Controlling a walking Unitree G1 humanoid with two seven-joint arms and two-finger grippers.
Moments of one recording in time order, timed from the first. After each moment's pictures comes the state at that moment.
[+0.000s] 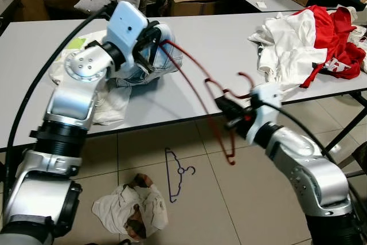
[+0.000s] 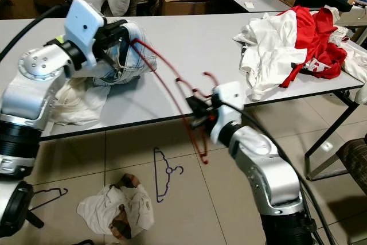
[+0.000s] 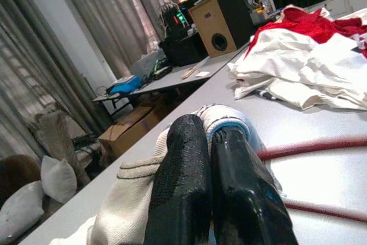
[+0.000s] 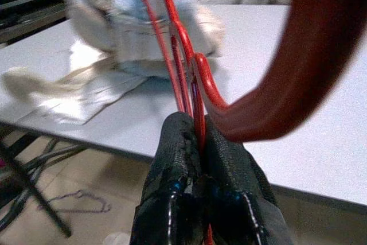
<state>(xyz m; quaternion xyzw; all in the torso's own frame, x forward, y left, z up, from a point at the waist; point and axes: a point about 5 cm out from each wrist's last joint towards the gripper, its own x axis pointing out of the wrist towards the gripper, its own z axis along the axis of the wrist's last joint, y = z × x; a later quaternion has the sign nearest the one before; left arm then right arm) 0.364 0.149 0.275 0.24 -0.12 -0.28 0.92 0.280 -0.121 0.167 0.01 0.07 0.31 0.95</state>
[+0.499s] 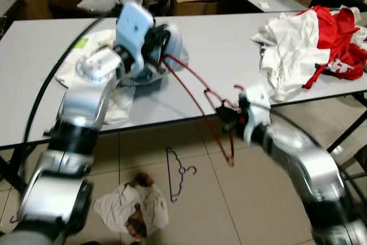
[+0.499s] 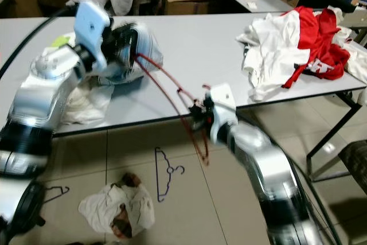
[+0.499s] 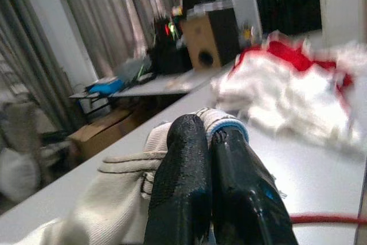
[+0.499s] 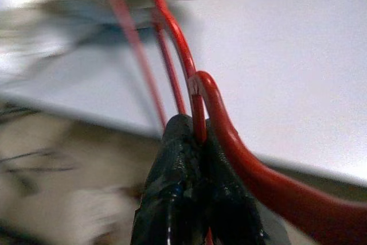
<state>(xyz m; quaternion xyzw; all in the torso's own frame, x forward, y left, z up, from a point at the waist) 0.372 0.132 0.288 0.13 -0.14 -0.31 0.93 0.323 -0.136 0.158 -0.07 0.14 0.24 0.96</state>
